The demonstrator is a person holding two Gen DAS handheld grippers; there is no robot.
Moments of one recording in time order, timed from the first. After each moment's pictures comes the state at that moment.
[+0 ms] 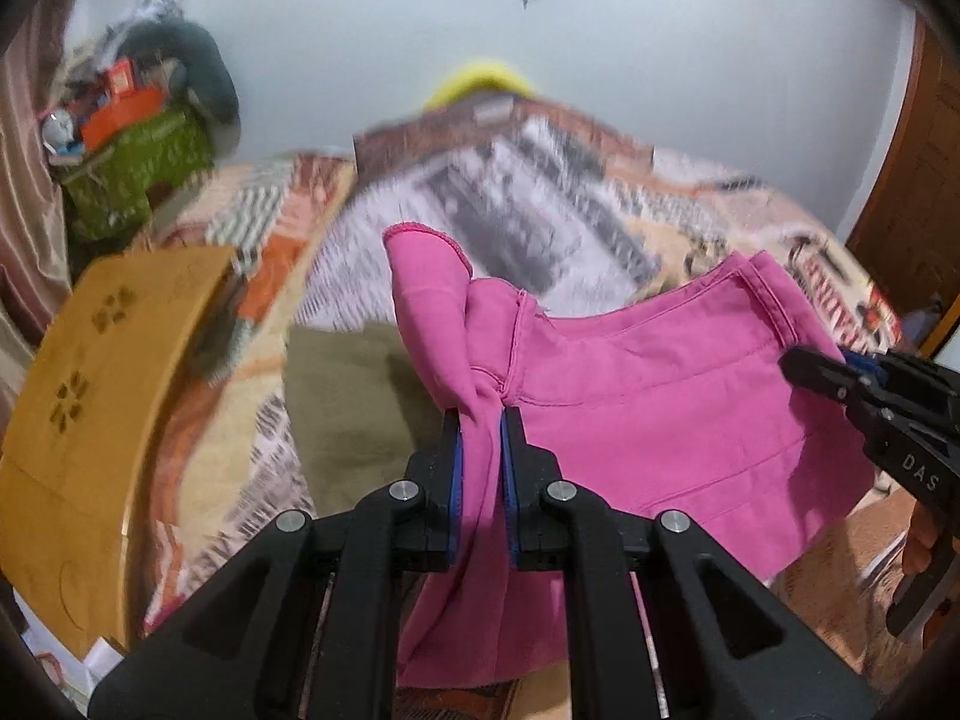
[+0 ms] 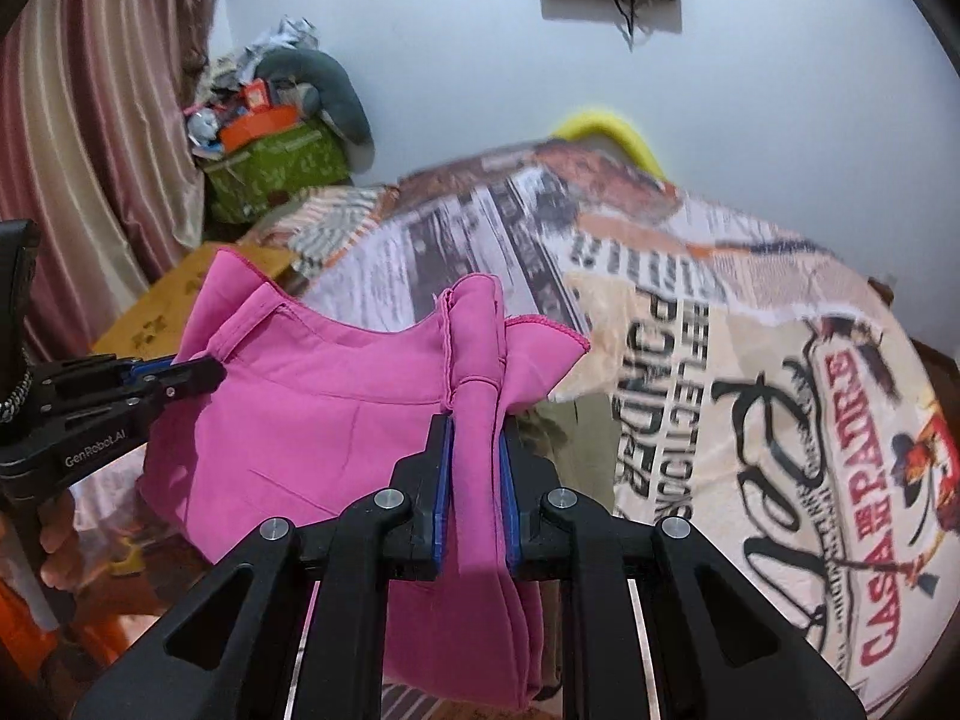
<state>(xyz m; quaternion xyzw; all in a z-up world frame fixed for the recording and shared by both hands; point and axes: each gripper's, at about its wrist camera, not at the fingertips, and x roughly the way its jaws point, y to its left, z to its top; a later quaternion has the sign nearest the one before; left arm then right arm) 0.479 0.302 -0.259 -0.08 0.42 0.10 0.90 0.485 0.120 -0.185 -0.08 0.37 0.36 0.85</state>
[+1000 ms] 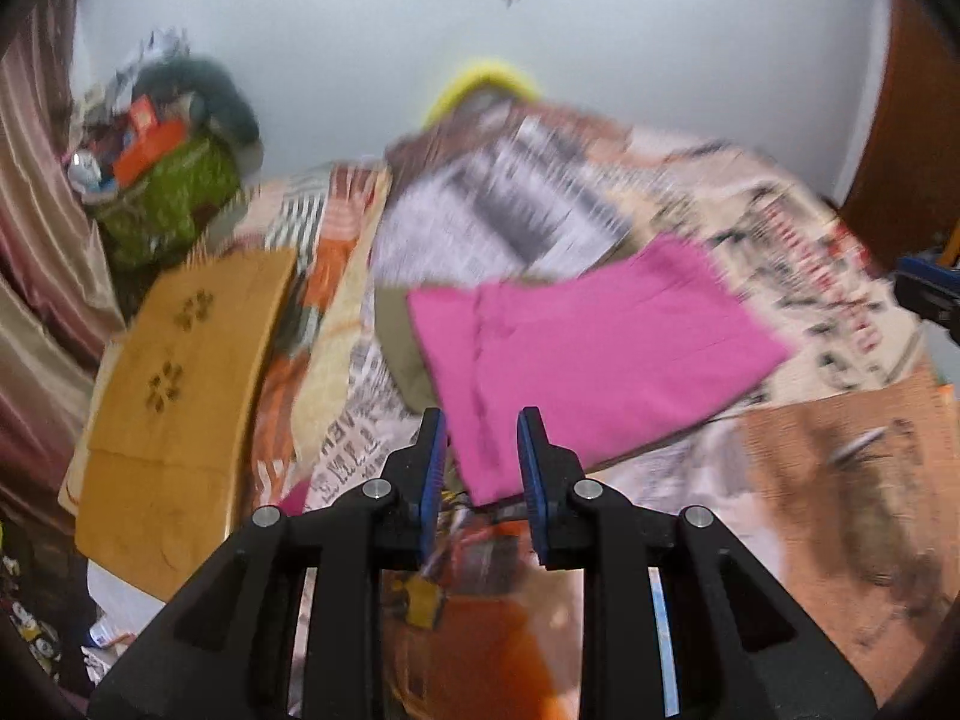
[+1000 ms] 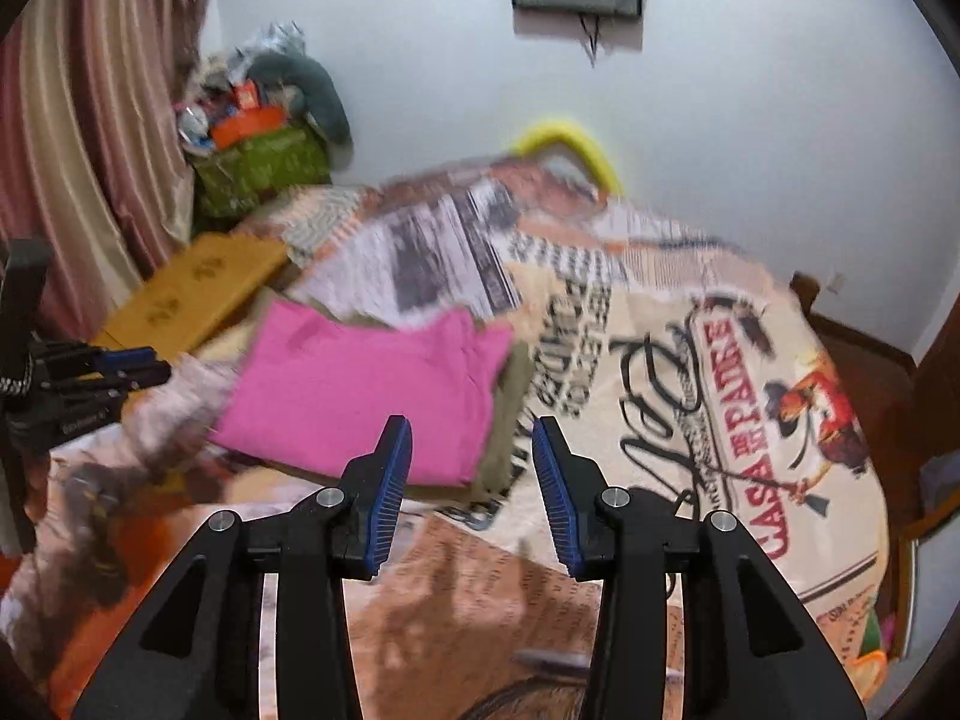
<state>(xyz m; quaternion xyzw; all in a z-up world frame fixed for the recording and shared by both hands) 0.364 0.269 -0.172 -0.02 0.41 0.11 0.90 0.414 0.035 -0.093 -0.10 0.36 0.34 0.86</state>
